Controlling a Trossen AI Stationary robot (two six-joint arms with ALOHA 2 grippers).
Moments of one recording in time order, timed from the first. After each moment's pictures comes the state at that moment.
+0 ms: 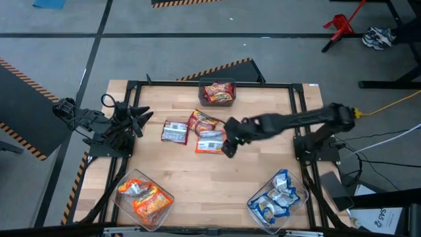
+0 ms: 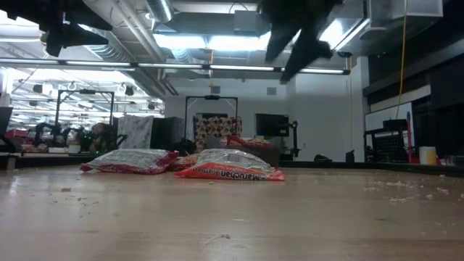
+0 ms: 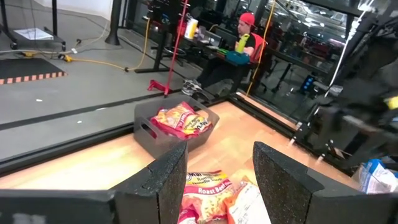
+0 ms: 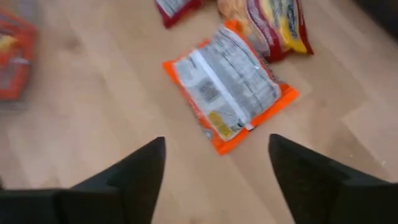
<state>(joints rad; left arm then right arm) -0.48 0.24 0.49 -0.49 -1.08 -0.57 0.12 1.61 1.38 -0.80 0.17 0.72</state>
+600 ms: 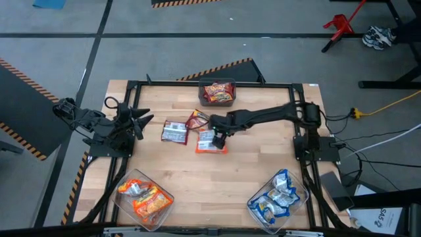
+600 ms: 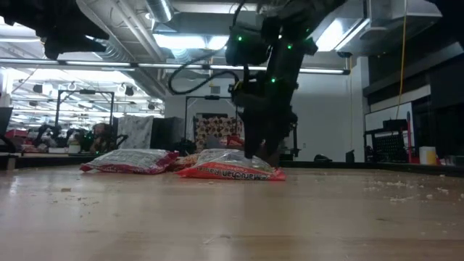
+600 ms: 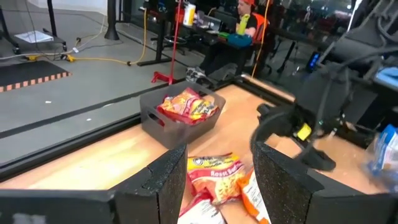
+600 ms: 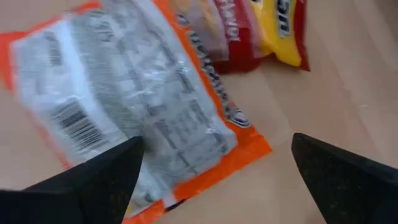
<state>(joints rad) -0.48 0.23 0.49 -0.60 -1.04 -0.57 -0.09 1.97 1.38 -0.64 0.12 0.39</state>
